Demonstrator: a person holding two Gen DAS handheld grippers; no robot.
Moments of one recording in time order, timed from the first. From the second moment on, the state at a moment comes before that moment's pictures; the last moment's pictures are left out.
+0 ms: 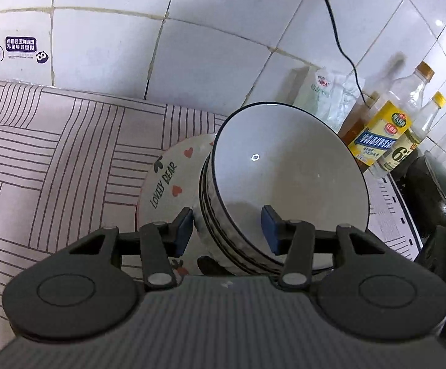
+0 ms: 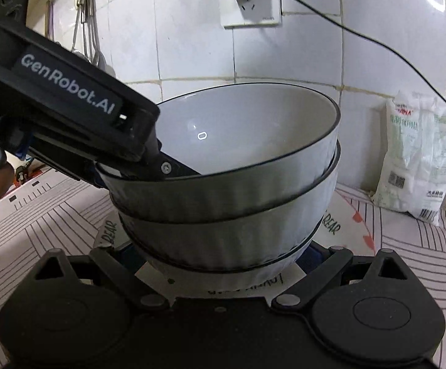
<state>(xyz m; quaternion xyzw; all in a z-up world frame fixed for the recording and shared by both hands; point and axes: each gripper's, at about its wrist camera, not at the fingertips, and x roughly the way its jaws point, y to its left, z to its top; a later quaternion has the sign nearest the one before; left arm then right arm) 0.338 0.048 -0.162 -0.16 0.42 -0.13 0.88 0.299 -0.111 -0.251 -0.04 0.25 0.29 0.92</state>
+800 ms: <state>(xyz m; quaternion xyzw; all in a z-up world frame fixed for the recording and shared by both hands) 0.329 0.055 -0.153 -0.15 0.43 -0.12 0.88 0.278 -0.109 -0.252 -0.04 0.25 0.27 0.93</state>
